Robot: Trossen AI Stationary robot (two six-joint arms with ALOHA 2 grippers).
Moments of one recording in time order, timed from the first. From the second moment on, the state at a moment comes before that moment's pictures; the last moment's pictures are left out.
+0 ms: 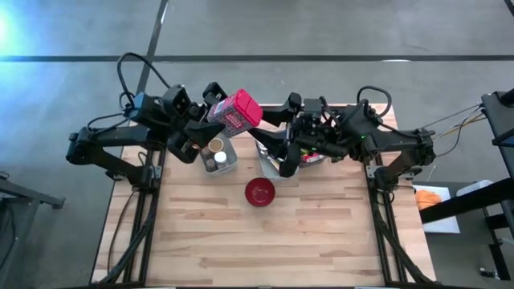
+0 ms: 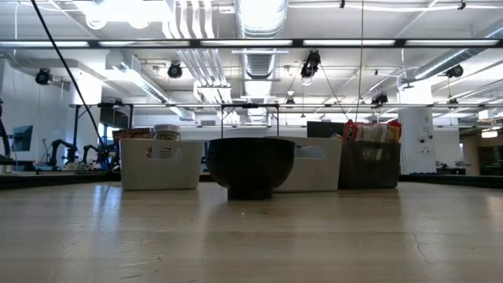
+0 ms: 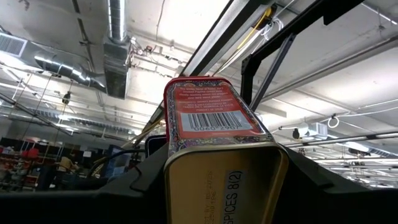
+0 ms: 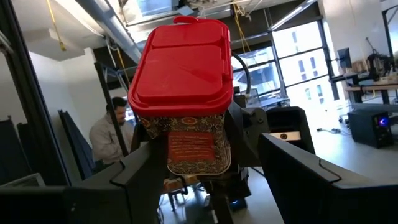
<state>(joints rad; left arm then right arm) 0.03 1.31 1.37 0.60 0.25 -0.34 0.20 1.64 1.96 -0.01 0.36 0.22</state>
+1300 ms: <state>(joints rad) 0.08 1.30 1.36 0.54 0.36 -0.34 0.20 1.64 1.93 0.03 0.39 0.17</state>
